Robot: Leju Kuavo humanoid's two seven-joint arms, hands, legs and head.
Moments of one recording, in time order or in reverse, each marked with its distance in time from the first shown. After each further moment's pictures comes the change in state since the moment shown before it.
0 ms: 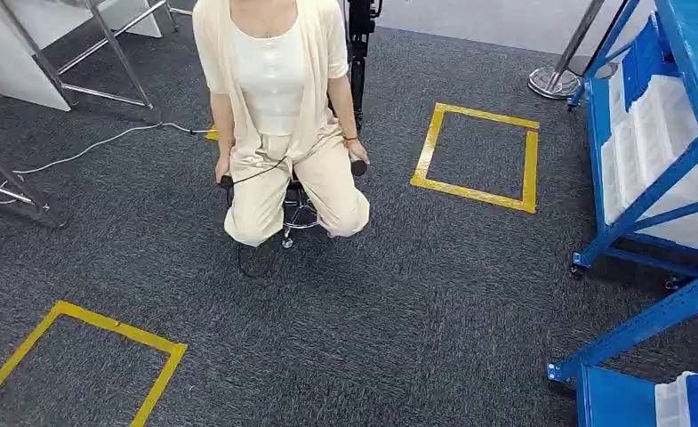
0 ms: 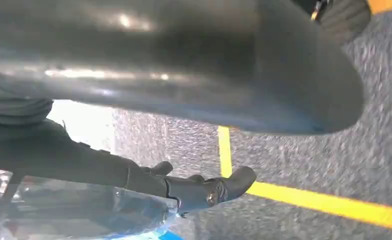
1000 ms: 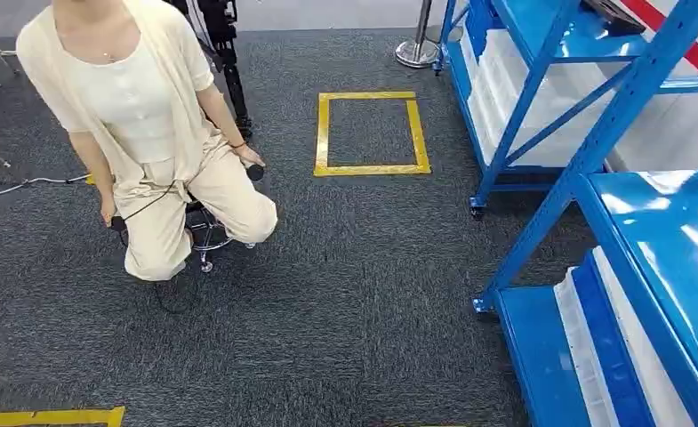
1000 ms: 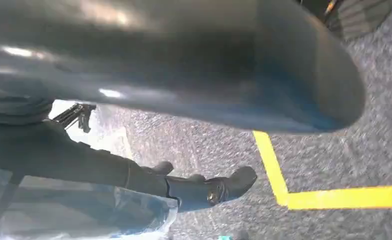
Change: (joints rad) left arm -0.007 0.000 -0.013 0.000 -0.003 0.028 0.064; right arm 0.000 0.003 0.017 0.000 0.060 -0.006 0.042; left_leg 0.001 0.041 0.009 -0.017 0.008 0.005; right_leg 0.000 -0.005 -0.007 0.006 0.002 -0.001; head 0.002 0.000
